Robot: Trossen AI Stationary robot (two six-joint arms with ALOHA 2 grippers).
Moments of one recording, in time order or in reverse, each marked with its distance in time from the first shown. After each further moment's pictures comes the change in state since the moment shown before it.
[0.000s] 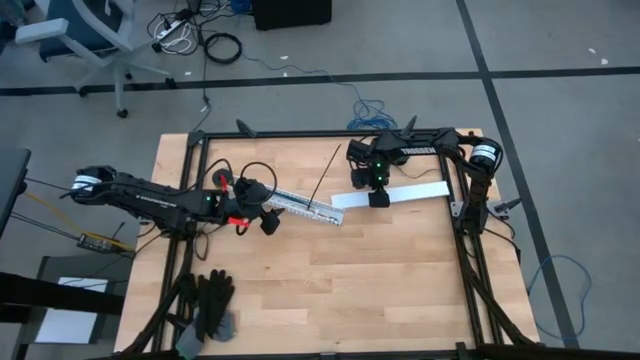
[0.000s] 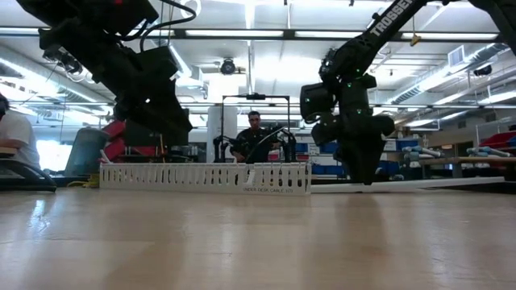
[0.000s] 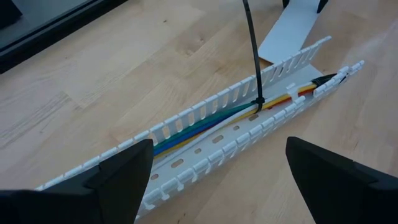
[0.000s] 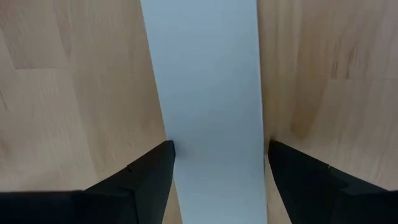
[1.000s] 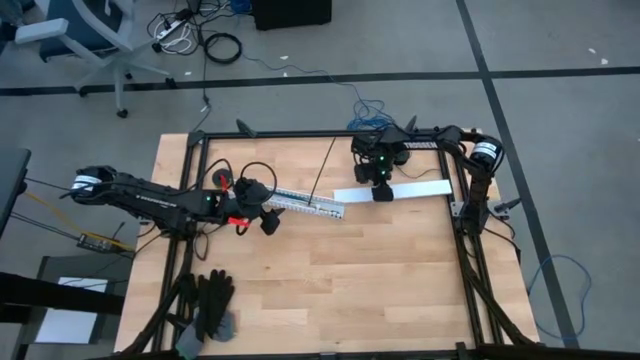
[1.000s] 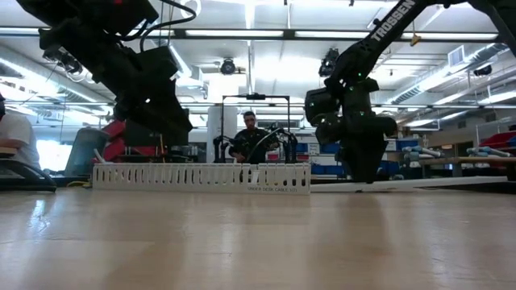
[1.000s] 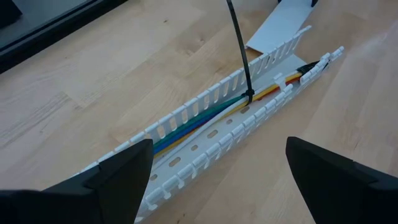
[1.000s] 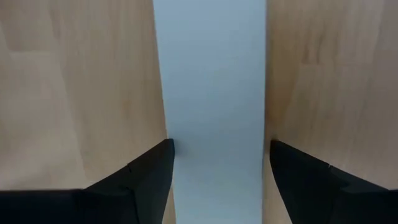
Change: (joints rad) left arm 0.000 0.000 0.000 0.001 0.000 -0.003; right arm -0.067 0.002 -0.001 -0.015 -0.043 -0.109
